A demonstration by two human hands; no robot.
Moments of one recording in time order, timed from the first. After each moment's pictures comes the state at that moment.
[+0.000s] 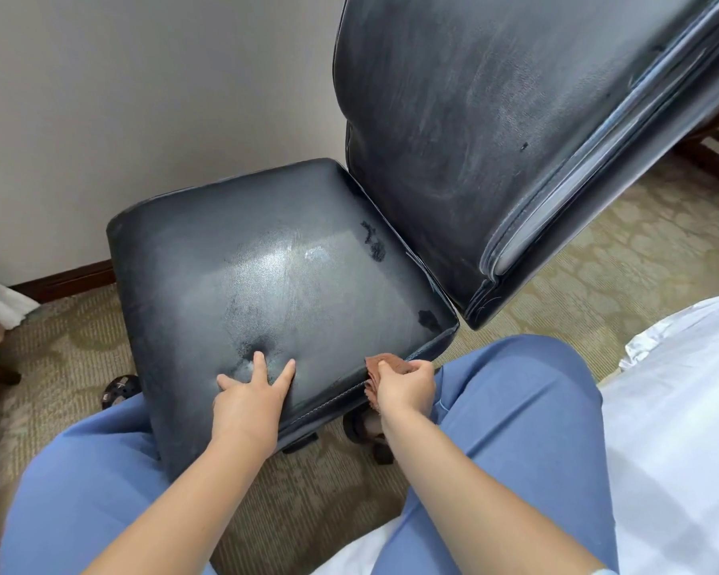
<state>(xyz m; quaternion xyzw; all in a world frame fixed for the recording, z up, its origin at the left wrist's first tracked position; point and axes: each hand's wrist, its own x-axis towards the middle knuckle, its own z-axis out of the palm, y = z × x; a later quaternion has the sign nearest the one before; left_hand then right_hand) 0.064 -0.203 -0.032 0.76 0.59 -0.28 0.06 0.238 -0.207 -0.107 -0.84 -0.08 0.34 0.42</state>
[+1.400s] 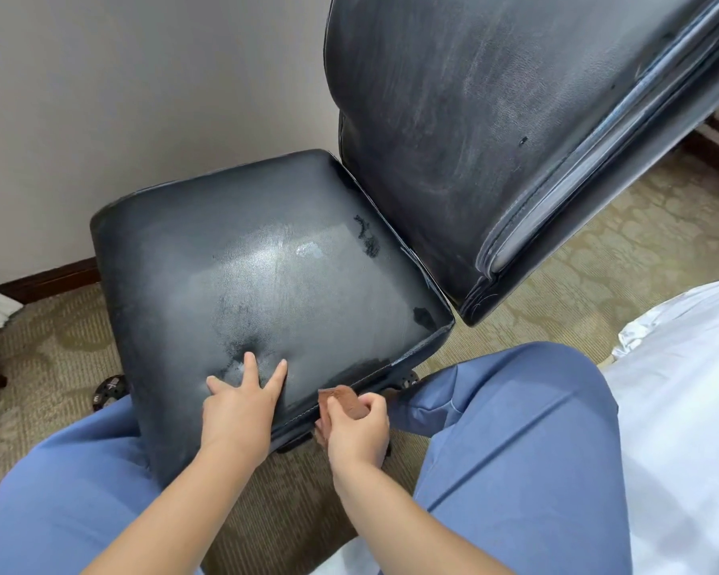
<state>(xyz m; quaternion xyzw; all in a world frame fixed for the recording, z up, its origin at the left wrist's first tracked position) 0.060 -0.202 -0.030 0.77 0.58 -0.28 0.06 0.176 -0.250 -0.092 -0.82 -0.09 0.38 0.42</state>
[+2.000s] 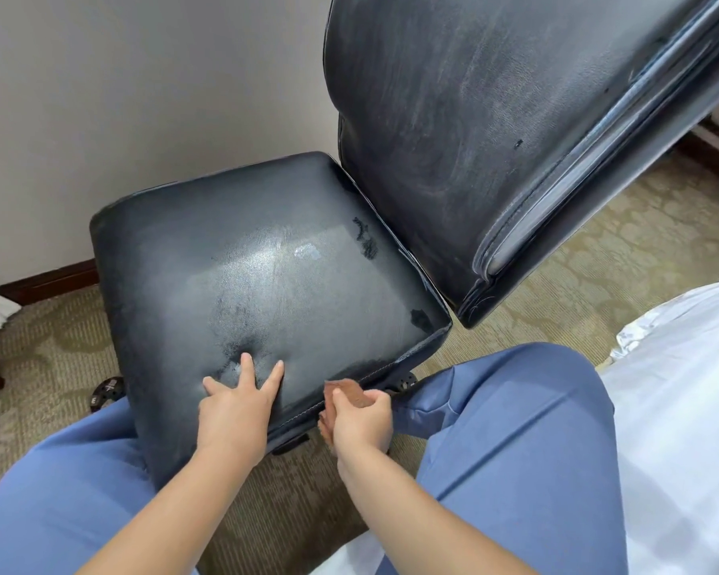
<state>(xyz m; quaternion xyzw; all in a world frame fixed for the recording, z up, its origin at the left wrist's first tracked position) 0.061 -0.204 -0.030 0.76 0.58 -0.27 0.05 0.184 -0.234 -0.103 -0.78 -0.02 0.42 0.46</state>
